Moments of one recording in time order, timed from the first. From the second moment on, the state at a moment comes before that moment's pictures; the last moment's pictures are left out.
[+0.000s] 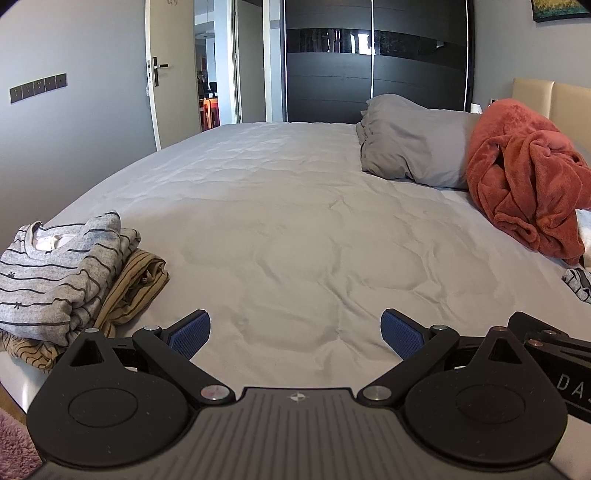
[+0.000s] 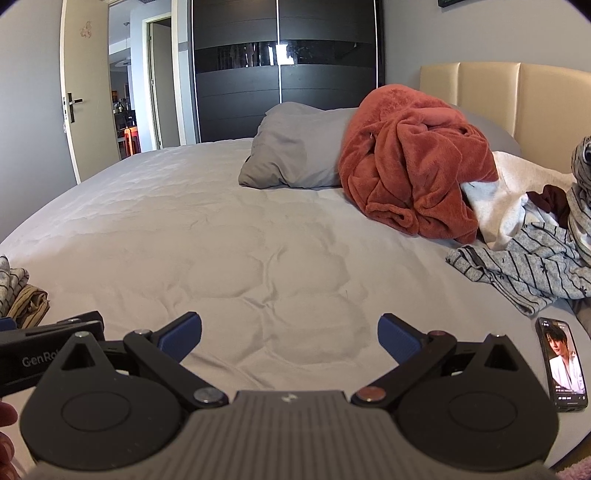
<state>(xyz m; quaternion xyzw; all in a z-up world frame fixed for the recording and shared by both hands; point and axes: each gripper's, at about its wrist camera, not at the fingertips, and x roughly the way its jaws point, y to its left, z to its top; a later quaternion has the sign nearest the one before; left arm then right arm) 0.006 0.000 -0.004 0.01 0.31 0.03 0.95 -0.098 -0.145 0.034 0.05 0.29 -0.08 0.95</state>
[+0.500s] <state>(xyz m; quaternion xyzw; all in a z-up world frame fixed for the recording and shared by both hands) 0.004 0.000 -0.001 0.01 0.31 0.03 0.95 -0.104 -0.145 0.034 0.06 0.29 -0.08 0.95</state>
